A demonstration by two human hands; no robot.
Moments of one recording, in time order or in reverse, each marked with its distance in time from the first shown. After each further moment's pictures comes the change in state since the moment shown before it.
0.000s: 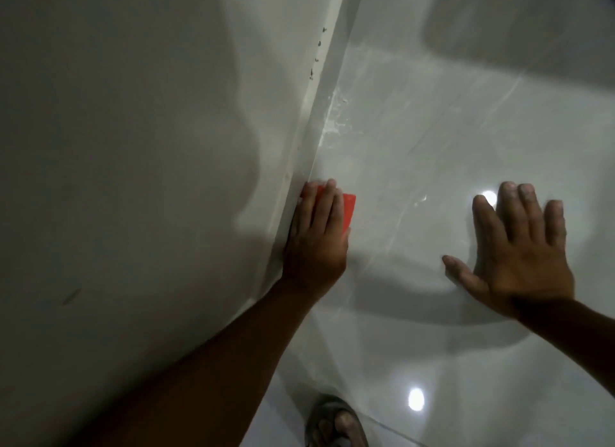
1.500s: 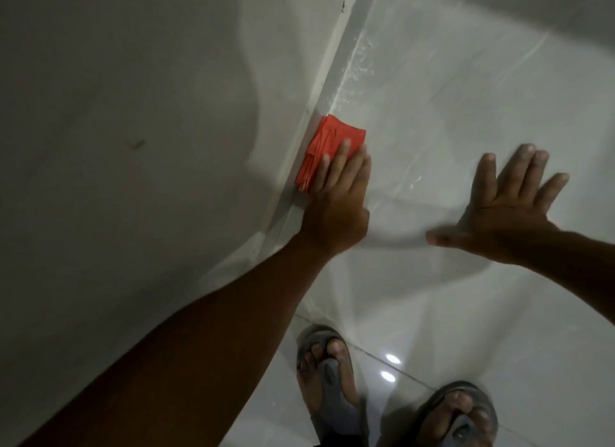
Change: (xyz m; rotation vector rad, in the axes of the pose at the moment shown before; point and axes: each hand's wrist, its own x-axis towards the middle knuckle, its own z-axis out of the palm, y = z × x) left_hand -0.017 0.027 -0.025 -0.104 -0.130 -0.020; right_hand 0.012 -0.031 -0.041 -0.028 -0.673 0.164
